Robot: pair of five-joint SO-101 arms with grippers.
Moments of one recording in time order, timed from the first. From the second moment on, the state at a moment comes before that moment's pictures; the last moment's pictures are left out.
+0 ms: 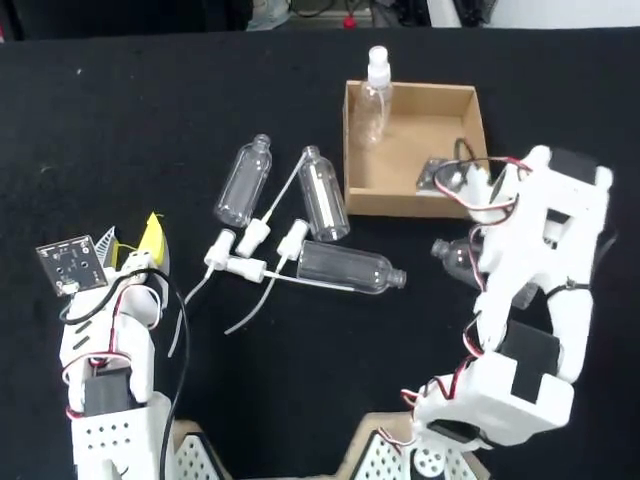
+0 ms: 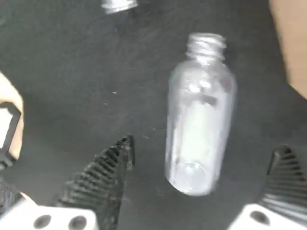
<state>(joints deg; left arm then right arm) -14.8 -101.1 96.4 29.2 6.8 23.3 3.5 10.6 91.4 89.1</state>
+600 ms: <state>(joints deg) -14.8 -101.1 96.4 29.2 6.8 25.1 3.5 29.8 71.5 83.0</state>
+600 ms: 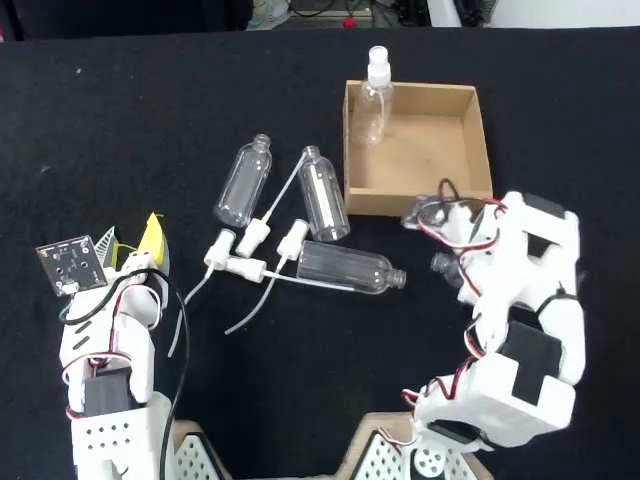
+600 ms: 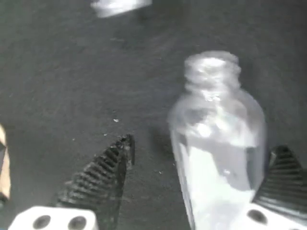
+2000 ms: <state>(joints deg) -14.8 -101.1 96.4 29.2 6.8 45.5 3.6 5.8 97.4 57.4</state>
